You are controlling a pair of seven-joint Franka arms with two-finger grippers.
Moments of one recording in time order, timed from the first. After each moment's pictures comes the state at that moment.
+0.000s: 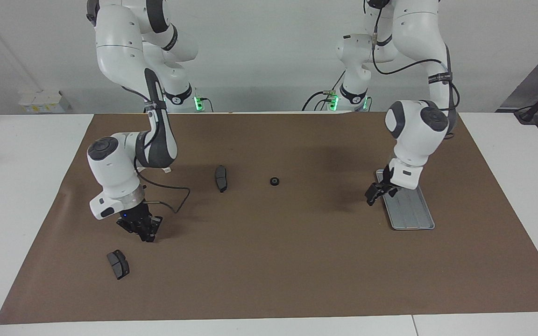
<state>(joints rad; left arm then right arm) -0.04 0.22 -0.04 -2.03 -0.10 2.33 -0.27 0.03 0.47 -0.02 -1.85 0.09 2.60 0.09</state>
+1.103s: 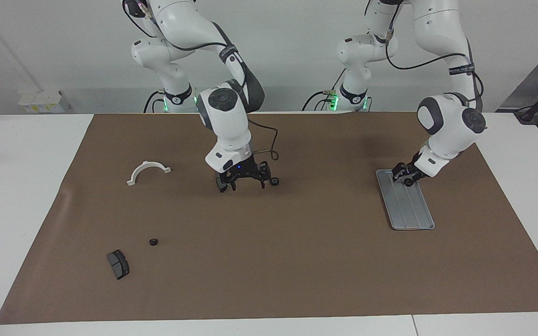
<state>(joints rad) 0.14 0.14 -0.04 -2.20 -0.10 2.23 0.19 0.54 0.30 -0.01 -1.88 0.09 2.32 0.50</state>
